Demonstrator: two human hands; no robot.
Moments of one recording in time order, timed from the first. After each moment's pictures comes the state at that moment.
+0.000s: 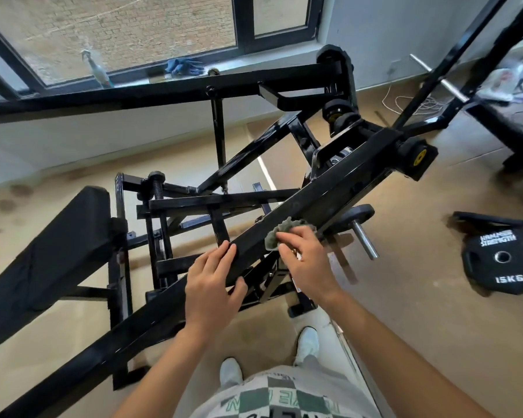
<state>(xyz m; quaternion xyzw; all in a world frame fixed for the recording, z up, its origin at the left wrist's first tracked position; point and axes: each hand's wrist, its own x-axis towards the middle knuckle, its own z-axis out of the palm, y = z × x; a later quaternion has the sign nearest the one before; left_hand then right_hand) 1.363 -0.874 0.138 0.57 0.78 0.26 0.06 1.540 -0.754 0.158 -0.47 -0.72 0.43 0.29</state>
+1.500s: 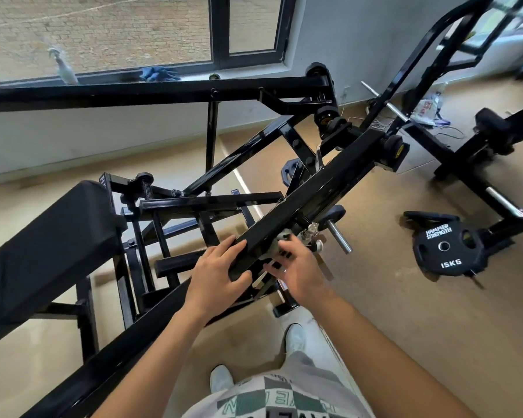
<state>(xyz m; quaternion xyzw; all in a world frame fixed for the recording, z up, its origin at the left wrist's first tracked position) 1.285 -0.923 0.147 0.61 0.70 0.27 0.26 1.469 -0.849 0.153 -0.51 -0.31 0.73 0.35</state>
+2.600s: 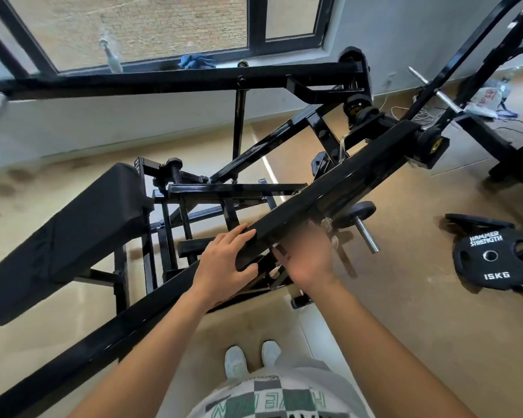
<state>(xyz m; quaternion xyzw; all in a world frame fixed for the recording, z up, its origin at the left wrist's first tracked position) 1.292 -0.925 0.154 0.62 0.71 0.23 0.23 1.472 -0.830 0.146 -0.45 -0.14 0.79 0.39</state>
